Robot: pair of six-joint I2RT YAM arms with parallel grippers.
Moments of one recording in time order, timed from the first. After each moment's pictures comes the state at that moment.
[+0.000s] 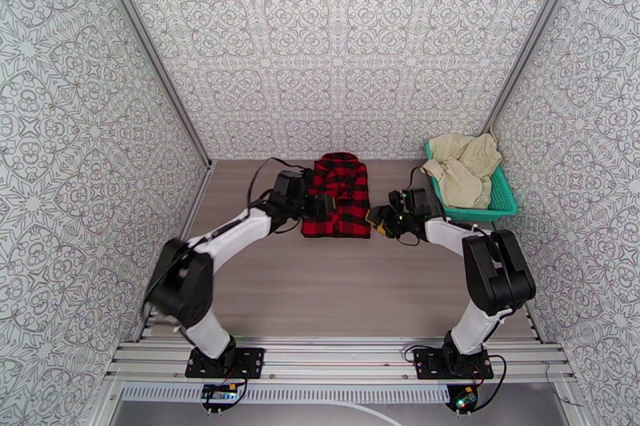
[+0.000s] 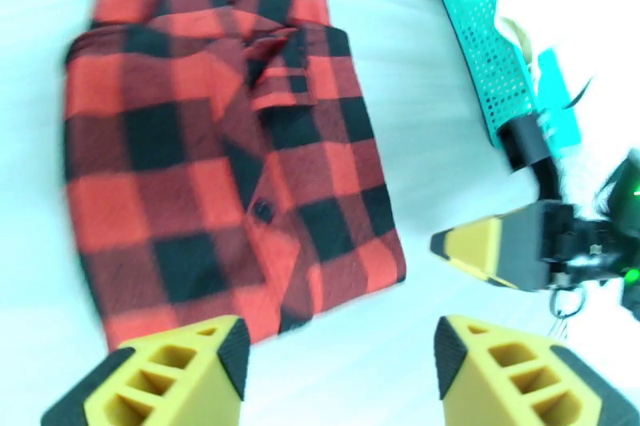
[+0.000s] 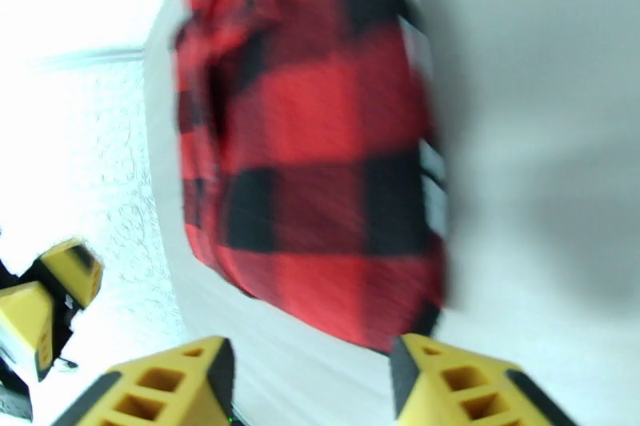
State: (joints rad) left arm -0.44 1.59 1.08 -0.16 0.32 -0.60; right arm 0.22 1.75 0.90 -0.01 -0.67 0.89
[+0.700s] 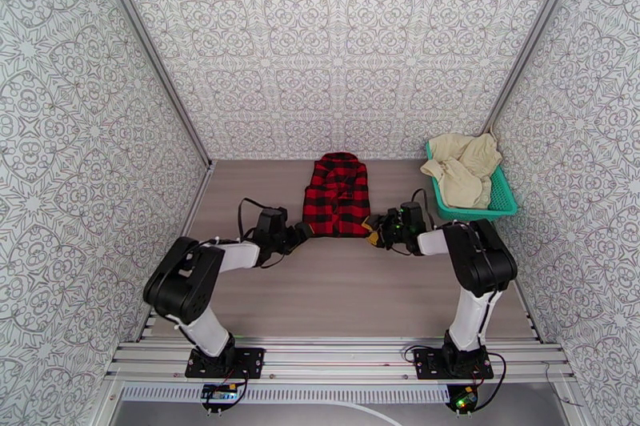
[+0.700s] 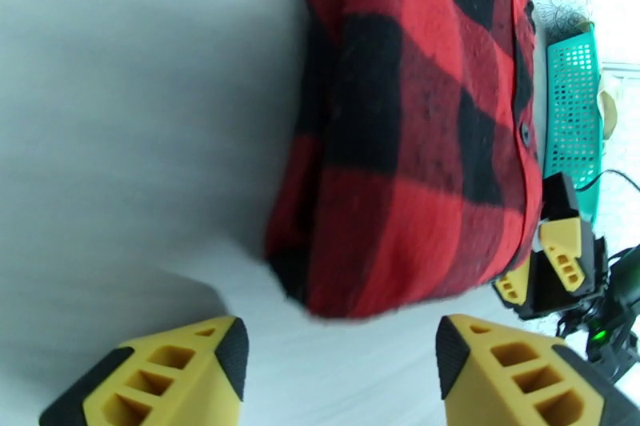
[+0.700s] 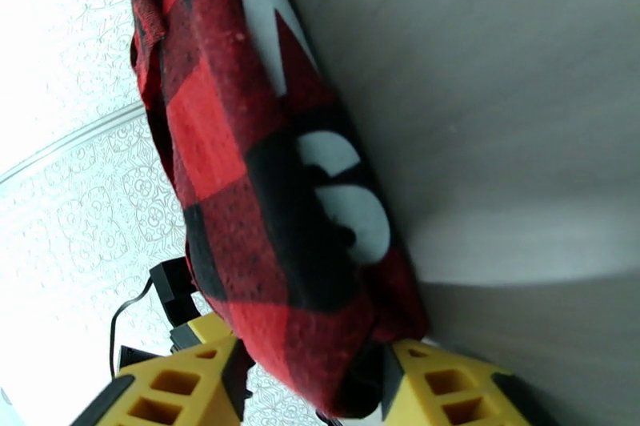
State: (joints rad) left arm -0.33 1.75 0.73 0.30 0.40 -0.93; right arm 0.24 1.92 0.82 0.43 -0.73 1.31
